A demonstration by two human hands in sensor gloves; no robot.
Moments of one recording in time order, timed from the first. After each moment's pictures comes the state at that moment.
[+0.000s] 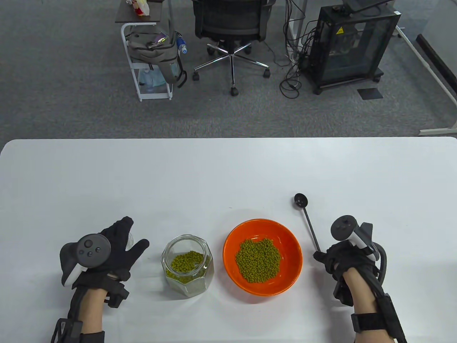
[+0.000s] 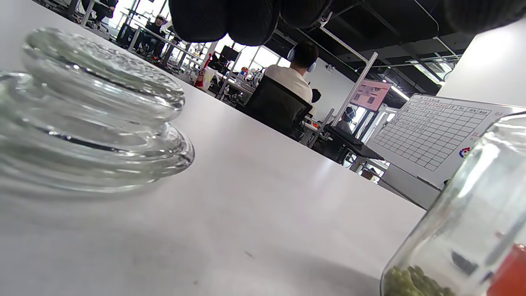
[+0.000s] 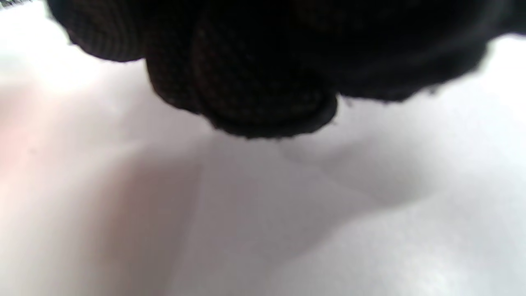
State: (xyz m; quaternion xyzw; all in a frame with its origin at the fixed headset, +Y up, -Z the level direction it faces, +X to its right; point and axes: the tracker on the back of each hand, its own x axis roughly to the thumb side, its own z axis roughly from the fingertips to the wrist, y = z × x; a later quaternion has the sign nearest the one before) left_hand -0.330 -0.713 -0.299 0.02 -0.09 0.26 0.96; right_hand 0.275 -0.740 -0.333 -0.14 0.21 0.96 0.14
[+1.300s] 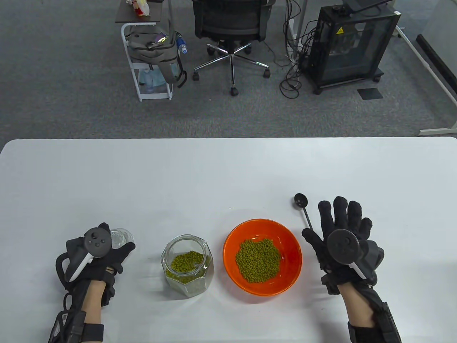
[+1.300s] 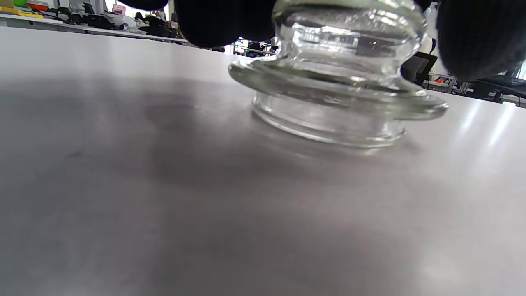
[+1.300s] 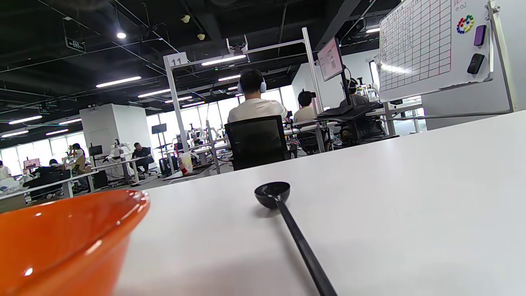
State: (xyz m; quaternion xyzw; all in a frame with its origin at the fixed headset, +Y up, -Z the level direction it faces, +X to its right) left_hand -0.365 -0.758 -0.321 -0.05 0.11 0.10 0.99; right_hand 0.235 -0.682 -0.297 -0.02 -0.14 0.98 0.14
